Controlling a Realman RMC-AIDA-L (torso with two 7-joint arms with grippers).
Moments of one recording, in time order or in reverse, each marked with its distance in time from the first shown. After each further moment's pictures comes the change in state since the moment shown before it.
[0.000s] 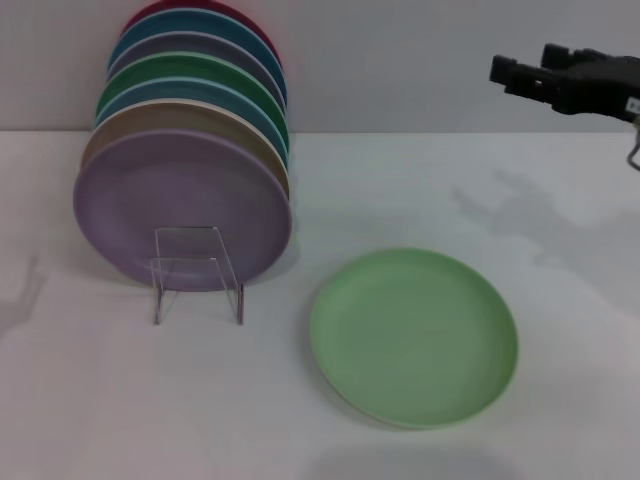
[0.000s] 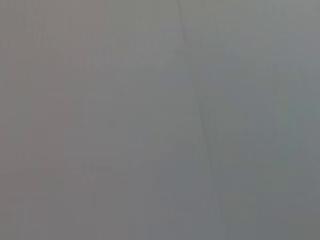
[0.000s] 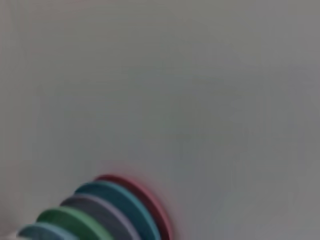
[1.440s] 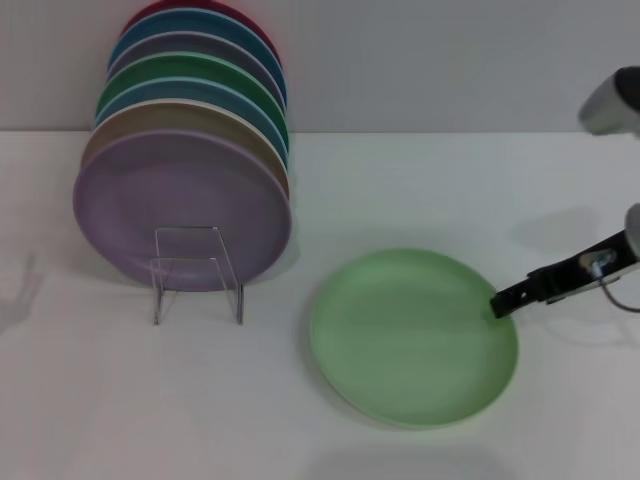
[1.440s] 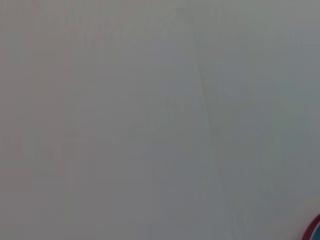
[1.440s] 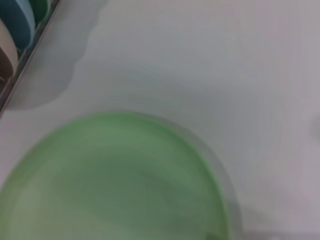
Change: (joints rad) left arm -0.005 -0.001 0.004 -0.006 0.000 -0.102 0.002; right arm 0.392 -0.023 0.067 -0.317 -0.807 0.570 0.565
